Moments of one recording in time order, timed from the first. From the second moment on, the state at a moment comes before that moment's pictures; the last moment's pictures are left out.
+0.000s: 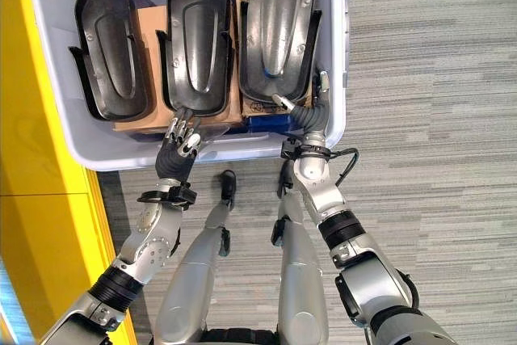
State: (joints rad) left arm -0.30 0.30 -0.41 0.08 -0.85 -0.34 0.24; right arm -0.70 -0.28 0.32 0.46 0.29 -0.25 -0.57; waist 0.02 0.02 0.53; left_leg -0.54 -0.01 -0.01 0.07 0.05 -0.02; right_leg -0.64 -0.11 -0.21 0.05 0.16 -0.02
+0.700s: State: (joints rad) left arm -0.30 0.33 -0.41 0.06 -0.85 -0.34 0.24; right arm -0.82 -0.29 0.30 0.53 0.29 -0.24 -0.61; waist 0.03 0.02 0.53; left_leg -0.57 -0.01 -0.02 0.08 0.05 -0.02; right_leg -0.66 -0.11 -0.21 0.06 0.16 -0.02
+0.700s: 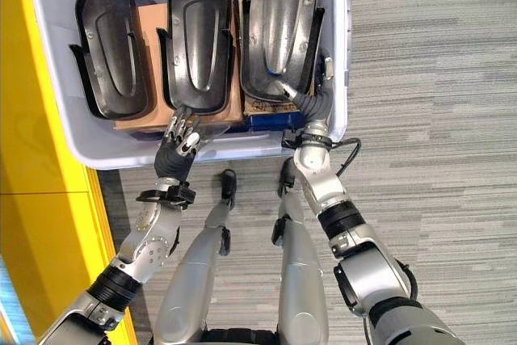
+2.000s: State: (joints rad) left arm -0.30 0.37 -0.49 0.02 -0.89 -0.34 0.16; right arm -1.26 -0.38 0.40 1.16 0.37 -0.20 -0.55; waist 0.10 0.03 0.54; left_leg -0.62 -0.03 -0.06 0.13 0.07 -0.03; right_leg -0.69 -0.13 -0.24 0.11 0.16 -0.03
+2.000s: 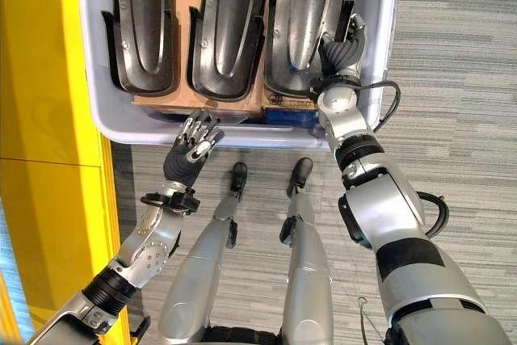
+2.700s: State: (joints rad) left arm -0.29 0.38 -0.49 0.02 -0.92 -0.33 0.16; right arm -1.02 -0.40 0.34 0.89 0.45 -0.20 -0.55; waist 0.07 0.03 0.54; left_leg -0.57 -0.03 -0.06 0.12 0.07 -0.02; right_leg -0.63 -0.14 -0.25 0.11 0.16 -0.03
